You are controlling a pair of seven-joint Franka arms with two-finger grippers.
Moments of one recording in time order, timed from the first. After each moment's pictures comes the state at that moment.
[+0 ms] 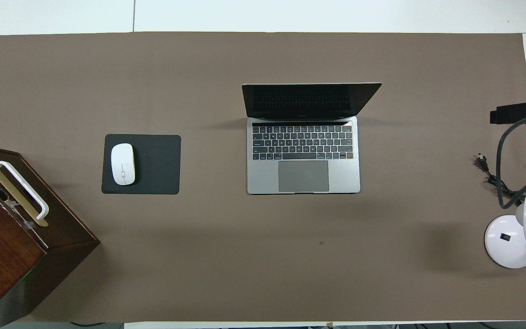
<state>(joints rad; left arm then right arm) 0.01 -0.13 0.02 -1.62 0.01 1.54 0.32 -0.04 -0.08 0.00 -1.69 0.03 1.82 -0.04</state>
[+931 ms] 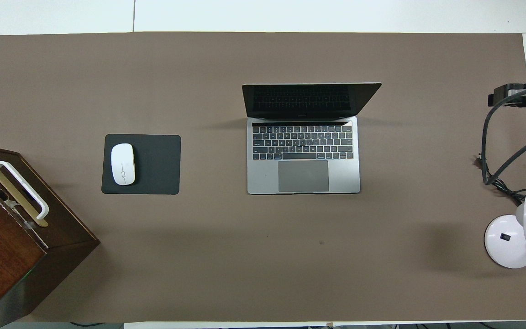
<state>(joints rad) 0.03 -0.12 0.02 -1.62 0.01 1.52 0.32 -0.04 -0.01 0.02 -1.64 0.03 1.85 0.00</state>
